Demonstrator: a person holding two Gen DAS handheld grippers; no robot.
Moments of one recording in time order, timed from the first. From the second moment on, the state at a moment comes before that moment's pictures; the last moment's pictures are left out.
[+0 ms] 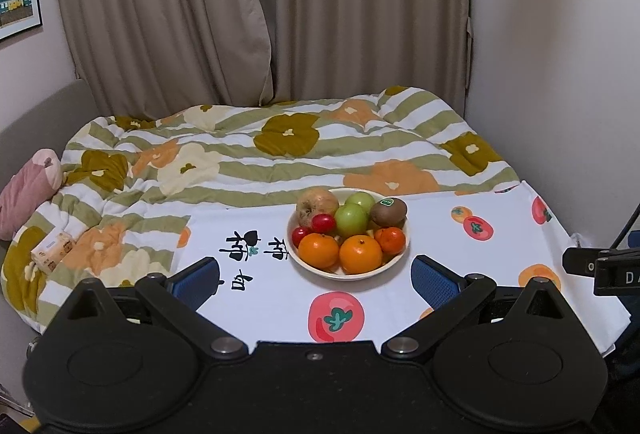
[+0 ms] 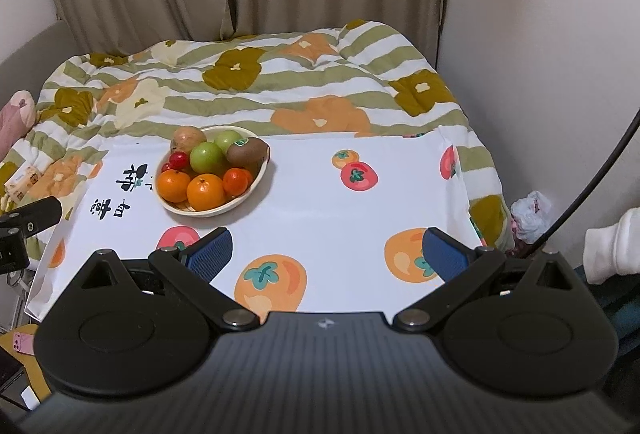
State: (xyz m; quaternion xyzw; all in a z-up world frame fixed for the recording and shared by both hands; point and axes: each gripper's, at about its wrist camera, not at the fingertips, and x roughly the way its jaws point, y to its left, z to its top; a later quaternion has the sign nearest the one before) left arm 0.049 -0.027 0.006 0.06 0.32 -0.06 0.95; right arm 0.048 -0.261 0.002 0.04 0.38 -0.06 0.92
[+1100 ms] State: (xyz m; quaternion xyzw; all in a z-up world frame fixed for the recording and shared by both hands) left arm 0.059 -0.019 -0.002 0.06 0.33 -0.06 0.94; right arm 0.047 -0.259 -0.002 0.04 0.39 -0.09 0.92
